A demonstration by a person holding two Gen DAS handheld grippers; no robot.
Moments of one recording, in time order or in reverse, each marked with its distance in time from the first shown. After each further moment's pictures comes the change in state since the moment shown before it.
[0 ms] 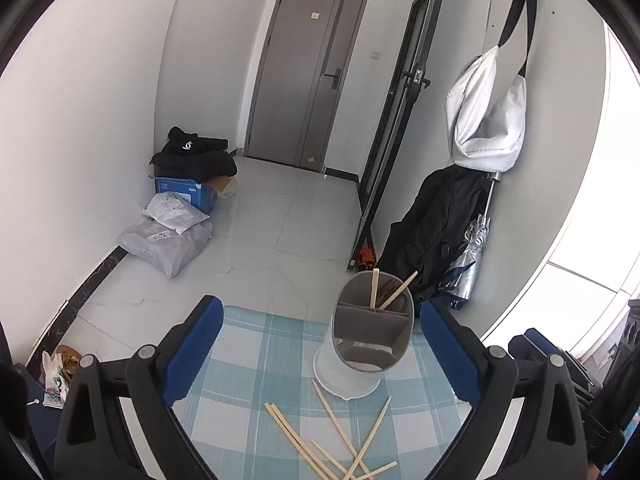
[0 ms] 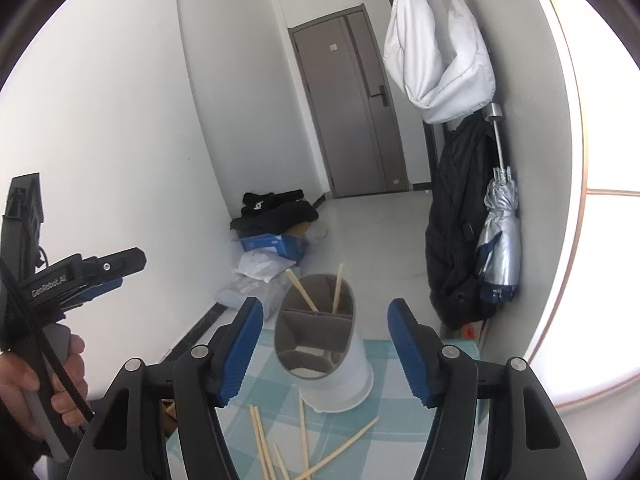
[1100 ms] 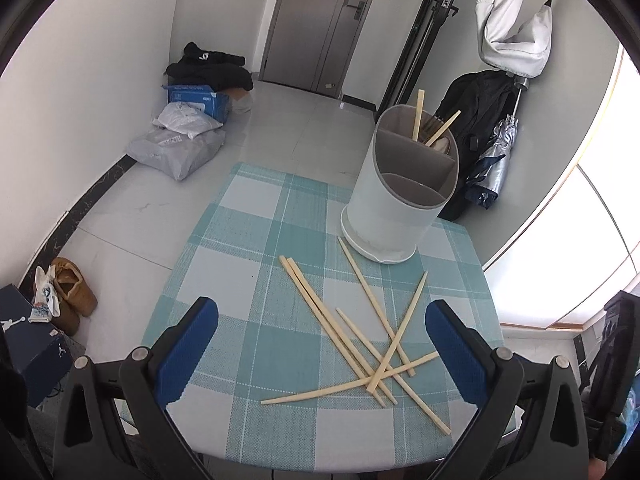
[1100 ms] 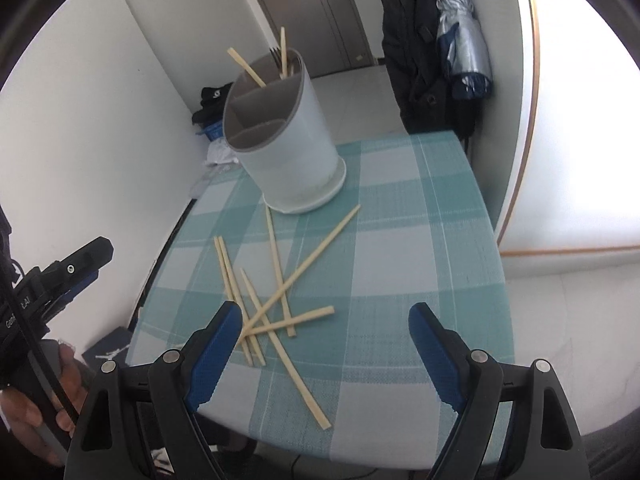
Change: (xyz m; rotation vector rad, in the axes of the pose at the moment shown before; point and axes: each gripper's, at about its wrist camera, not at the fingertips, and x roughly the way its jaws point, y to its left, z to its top) left arm 0.025 0.037 -0.125 -0.081 0.235 0.025; right arm 0.025 -0.025 -0.152 0.175 0.463 -0.065
